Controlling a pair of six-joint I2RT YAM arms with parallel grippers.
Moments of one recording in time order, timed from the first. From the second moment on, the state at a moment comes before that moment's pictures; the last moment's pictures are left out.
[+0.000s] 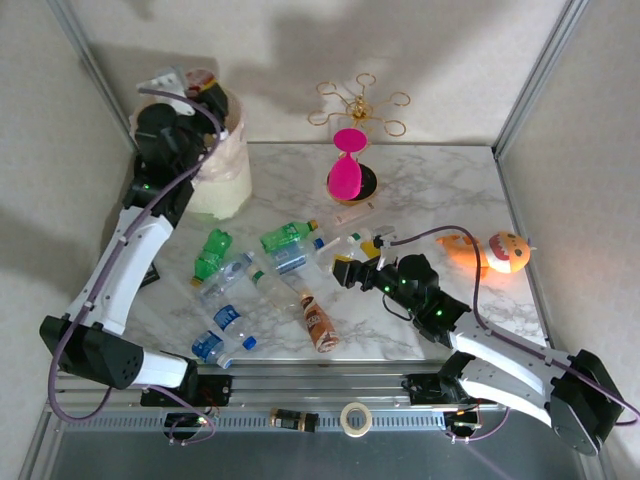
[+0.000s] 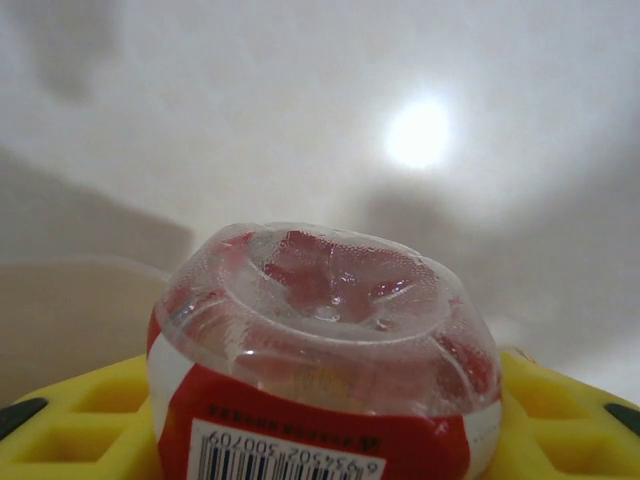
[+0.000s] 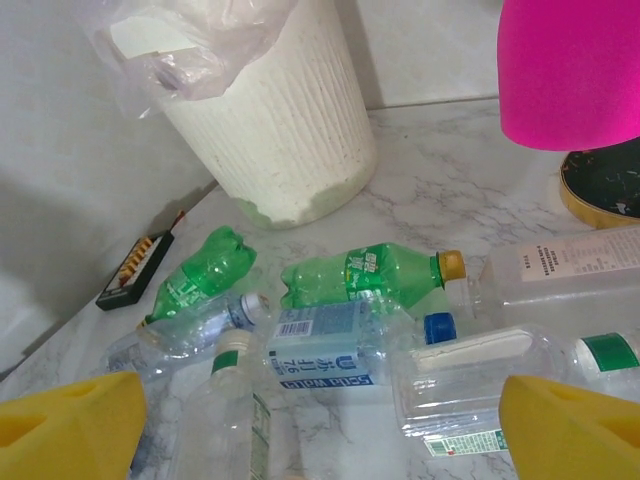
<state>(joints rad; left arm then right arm) -0.20 1.39 1.52 -0.04 -0.19 -0.34 0.80 0.94 0.44 0.31 0.01 0.41</state>
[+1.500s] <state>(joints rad) -0.07 1.35 1.38 -0.01 -0.06 -0.54 0.80 0.98 0.43 0.24 0.07 0.50</state>
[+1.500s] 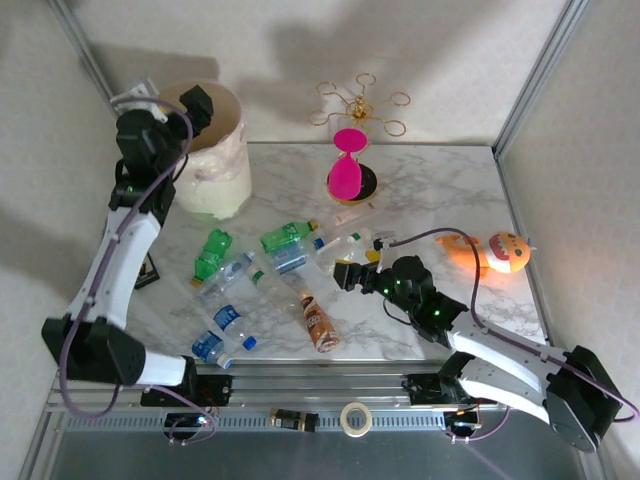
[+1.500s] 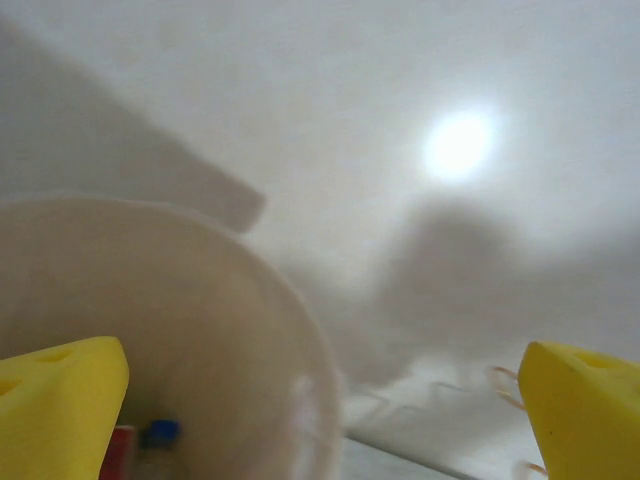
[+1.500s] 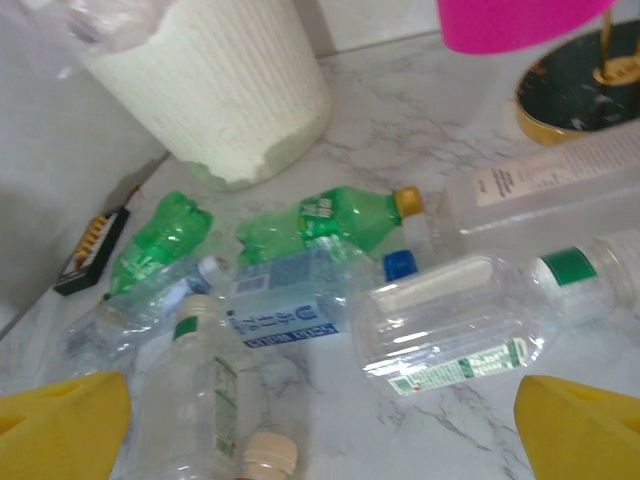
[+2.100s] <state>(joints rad) -0.48 1.08 0.56 0.42 -0.03 -0.82 0.78 1.36 0.70 0.06 0.32 0.77</state>
